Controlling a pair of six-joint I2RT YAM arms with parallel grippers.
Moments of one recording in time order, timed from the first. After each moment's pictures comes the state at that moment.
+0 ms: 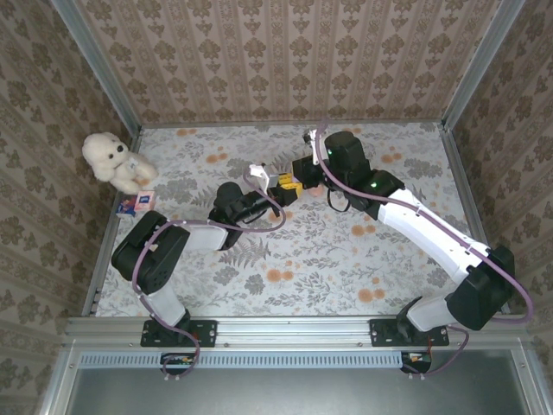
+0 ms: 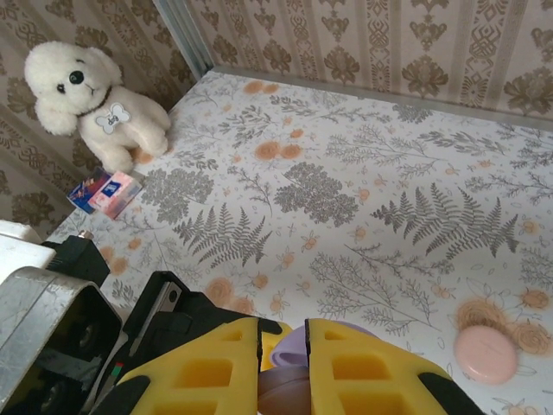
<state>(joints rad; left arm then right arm) -0.65 1.71 0.71 1.16 0.58 -0.23 0.60 1.42 1.31 -0.34 -0.06 0.25</state>
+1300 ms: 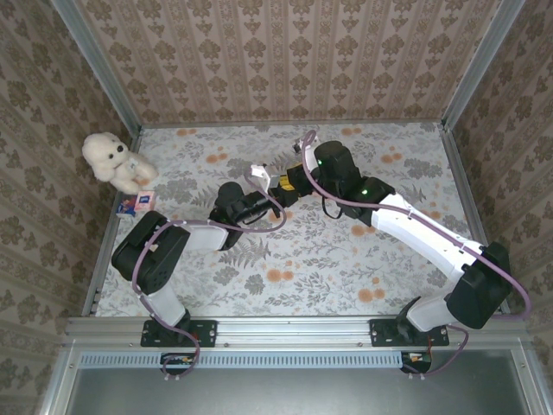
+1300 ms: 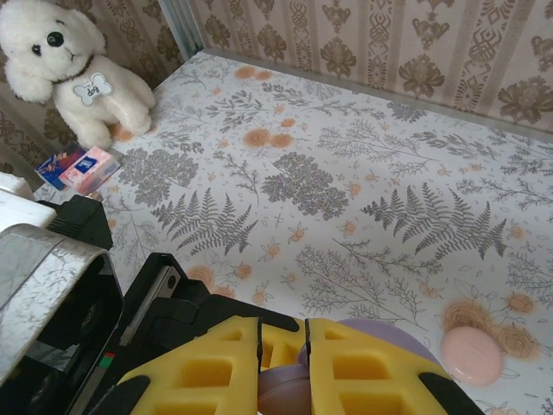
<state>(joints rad) -0.66 1.71 0.71 1.14 0.59 -0.24 0.67 1.43 1.27 -0.31 0.03 0.18</state>
